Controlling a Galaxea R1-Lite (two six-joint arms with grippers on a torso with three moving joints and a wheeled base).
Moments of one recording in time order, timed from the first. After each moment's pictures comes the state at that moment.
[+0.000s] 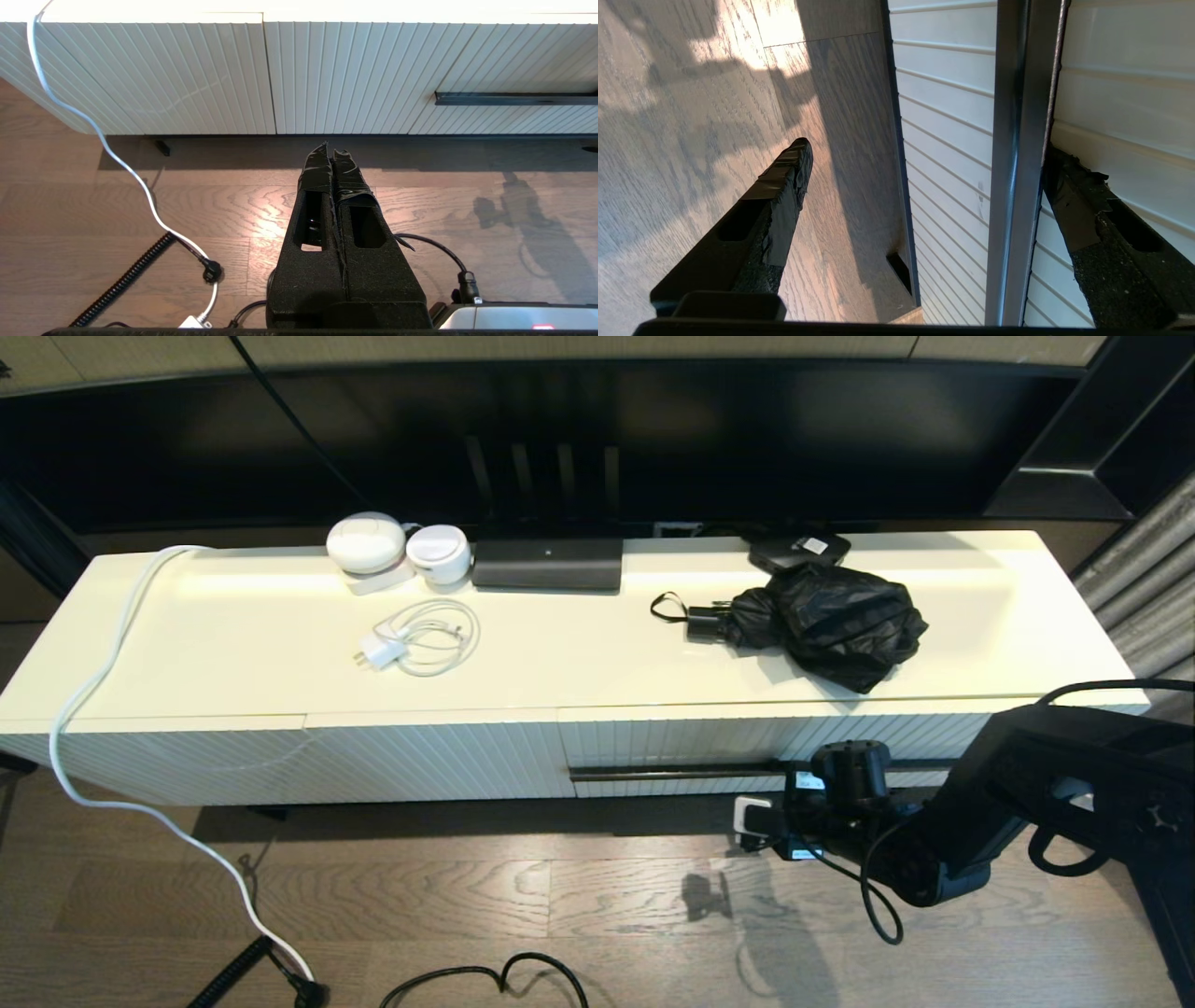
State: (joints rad) left arm 0.00 0.00 0.00 -0.05 -0.01 -0.03; right arm 0.27 2.39 -1.00 -0.87 -0.02 -1.29
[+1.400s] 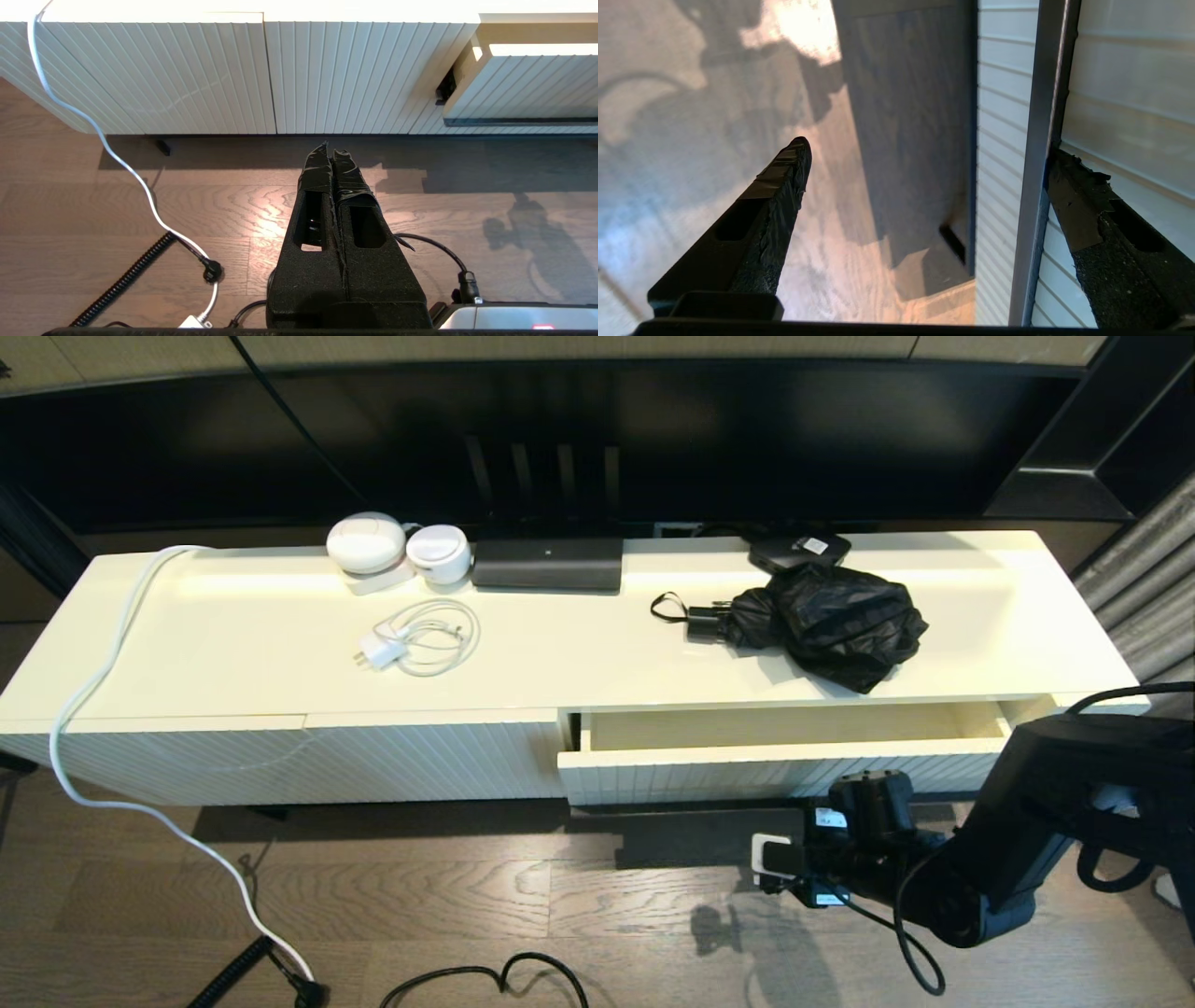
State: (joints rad) left arm 0.00 0.00 0.00 -0.05 -0.01 -0.03; right arm 0.28 2.31 -0.78 -0.87 -0.03 -1.26
